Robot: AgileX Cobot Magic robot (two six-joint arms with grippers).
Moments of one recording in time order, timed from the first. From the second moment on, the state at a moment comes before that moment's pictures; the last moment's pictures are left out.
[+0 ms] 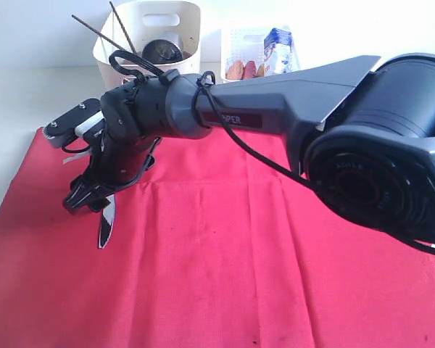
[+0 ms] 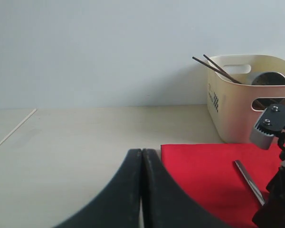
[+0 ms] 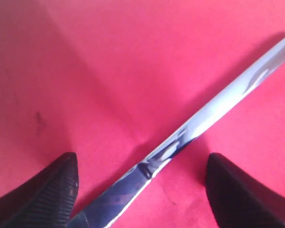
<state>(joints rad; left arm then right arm) 0.02 0.01 0.00 0.07 0.16 0.00 1.02 2.44 -1.89 0.10 0.64 -0.10</state>
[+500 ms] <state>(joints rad) 0.02 0.01 0.00 0.07 0.16 0.00 1.02 2.44 -1.89 0.09 0.64 -0.13</state>
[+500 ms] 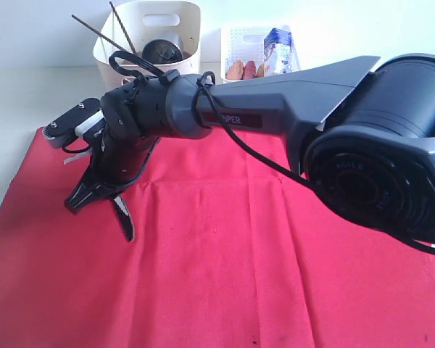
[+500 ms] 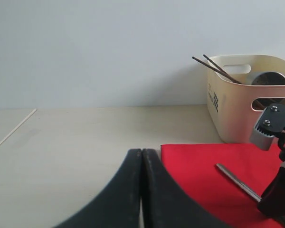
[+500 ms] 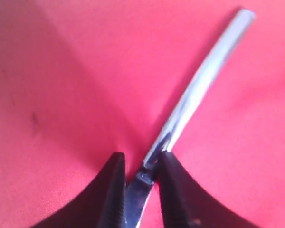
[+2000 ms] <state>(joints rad) 0.02 0.01 0.00 0.07 0.16 0.00 1.02 2.36 -1.89 0.07 0.87 -0.33</state>
